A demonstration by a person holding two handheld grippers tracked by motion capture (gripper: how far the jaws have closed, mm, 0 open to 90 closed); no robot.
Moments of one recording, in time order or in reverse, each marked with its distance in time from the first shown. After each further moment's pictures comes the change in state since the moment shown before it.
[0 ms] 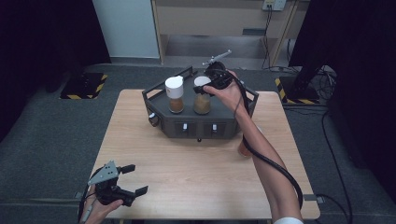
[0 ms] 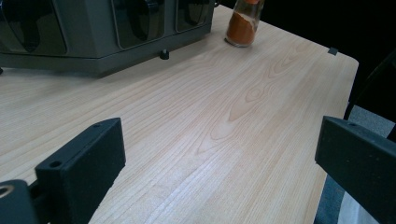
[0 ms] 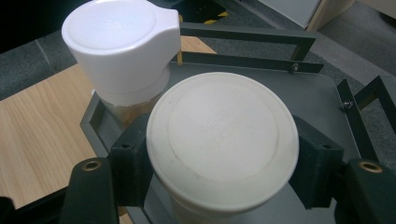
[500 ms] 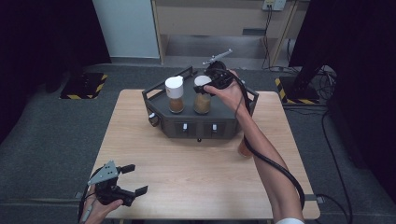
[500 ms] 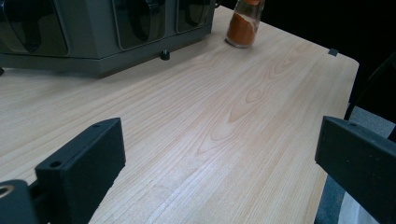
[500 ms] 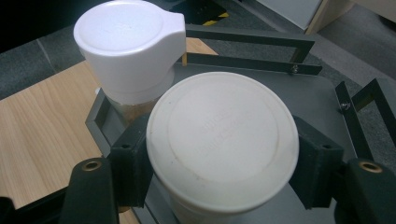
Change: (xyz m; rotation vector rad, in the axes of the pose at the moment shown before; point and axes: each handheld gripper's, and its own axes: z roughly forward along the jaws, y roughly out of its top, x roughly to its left) left arm 0.000 0.000 0.000 -0.003 0.001 -0.004; right arm 0.002 0.002 -0.006 0.000 0.000 -0.011
